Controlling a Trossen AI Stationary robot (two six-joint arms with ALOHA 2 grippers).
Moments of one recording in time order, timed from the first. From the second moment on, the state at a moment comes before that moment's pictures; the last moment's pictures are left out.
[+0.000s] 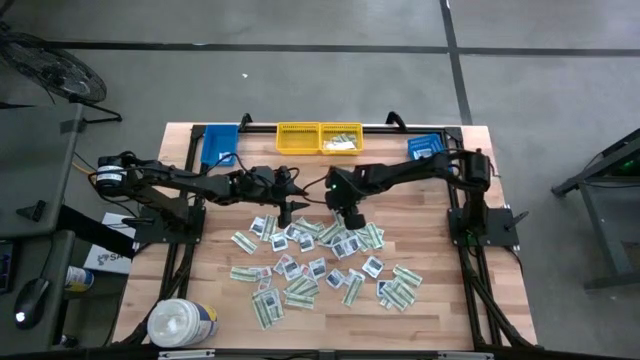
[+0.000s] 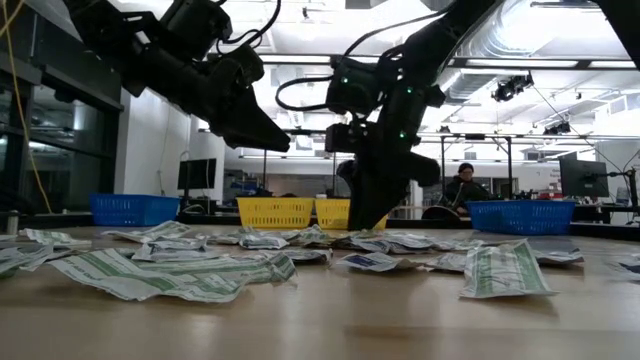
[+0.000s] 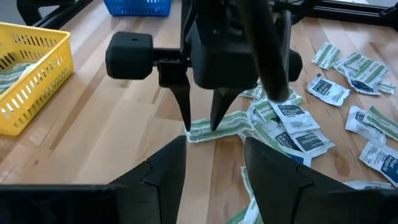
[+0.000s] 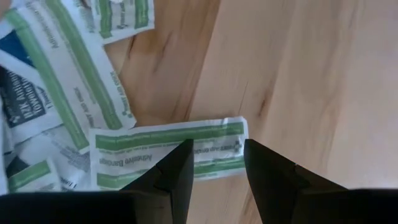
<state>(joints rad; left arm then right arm) 0.14 1.39 0.59 0.37 0.05 -0.05 -0.20 1.95 1.19 -0.39 -0.12 -0.44</state>
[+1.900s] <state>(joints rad) 0.14 1.39 0.59 0.36 0.09 -0.05 -0.41 2.03 1.64 -0.87 0.30 -0.24</state>
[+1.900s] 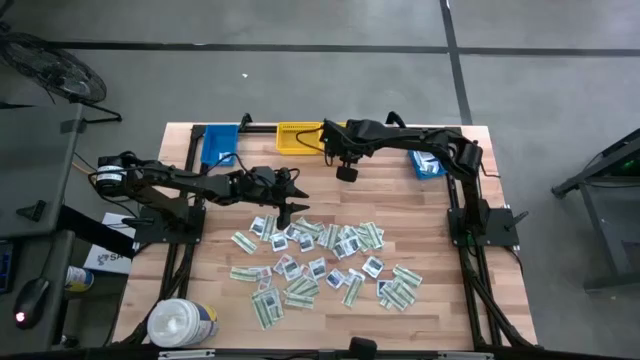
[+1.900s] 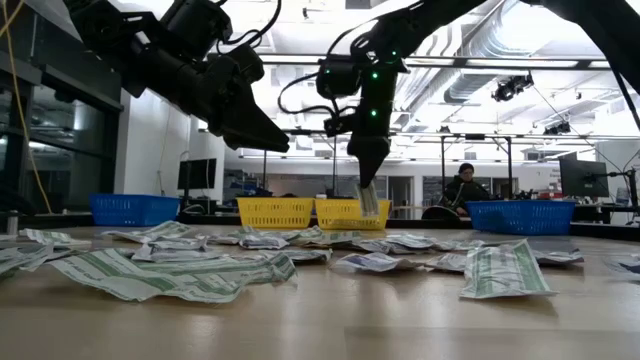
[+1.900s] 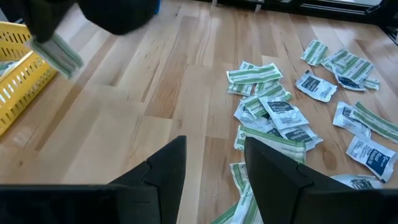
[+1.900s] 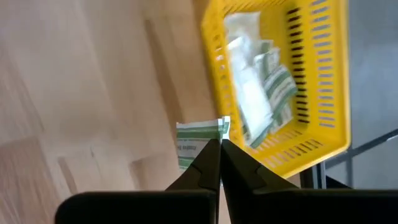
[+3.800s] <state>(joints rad) 0.14 1.39 0.59 0.36 0.13 -0.06 -0.59 1.74 1.29 -0.43 -0.10 0.17</state>
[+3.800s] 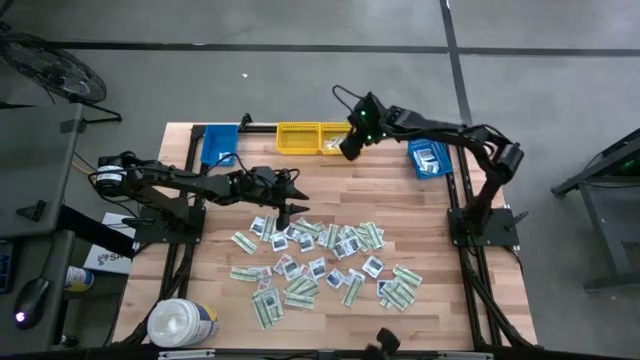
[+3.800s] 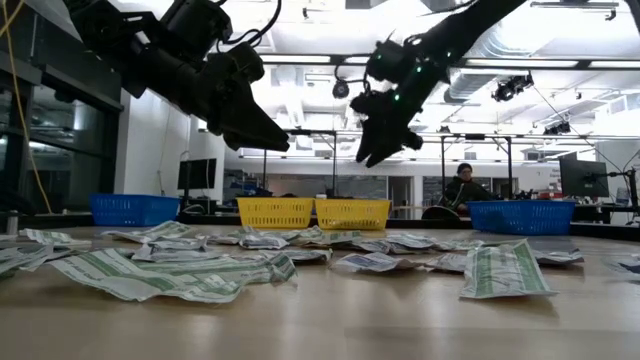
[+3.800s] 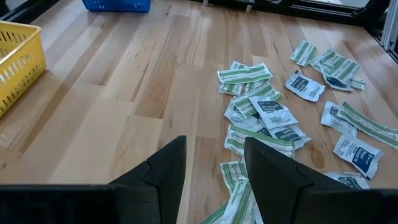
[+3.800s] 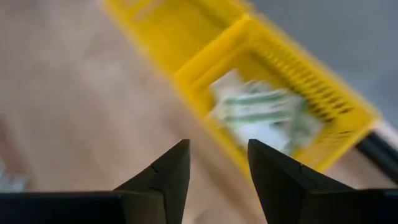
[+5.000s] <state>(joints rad) 0.14 1.39 0.59 0.36 0.15 -0.06 -0.25 1.74 0.80 0.08 -0.53 0.48</state>
